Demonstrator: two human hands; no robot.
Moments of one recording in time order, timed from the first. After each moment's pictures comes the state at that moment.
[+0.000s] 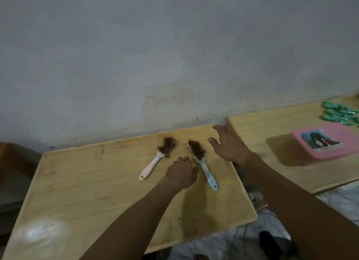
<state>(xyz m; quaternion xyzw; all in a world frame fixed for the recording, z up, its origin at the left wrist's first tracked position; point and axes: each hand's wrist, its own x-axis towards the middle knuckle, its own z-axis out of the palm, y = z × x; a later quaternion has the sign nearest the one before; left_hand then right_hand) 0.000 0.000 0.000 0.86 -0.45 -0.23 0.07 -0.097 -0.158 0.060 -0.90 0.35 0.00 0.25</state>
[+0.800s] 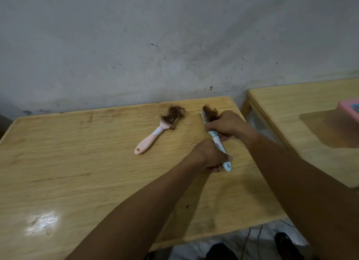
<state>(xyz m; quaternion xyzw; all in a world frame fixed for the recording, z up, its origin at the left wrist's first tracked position) -0.005 -0.044 -0.103 0.76 -0.33 -0.49 0.28 -0.034 -0.173 -0.076 -0.80 0.45 0.03 0.38</state>
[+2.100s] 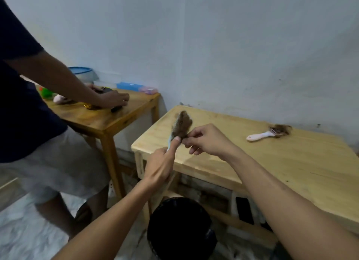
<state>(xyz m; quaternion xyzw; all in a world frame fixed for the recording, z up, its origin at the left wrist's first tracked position) -0.034 0.421 -0.107 0.82 -0.05 -0.02 0.57 -0.028 0.247 -0.048 -0.86 -0.02 0.01 0.51</state>
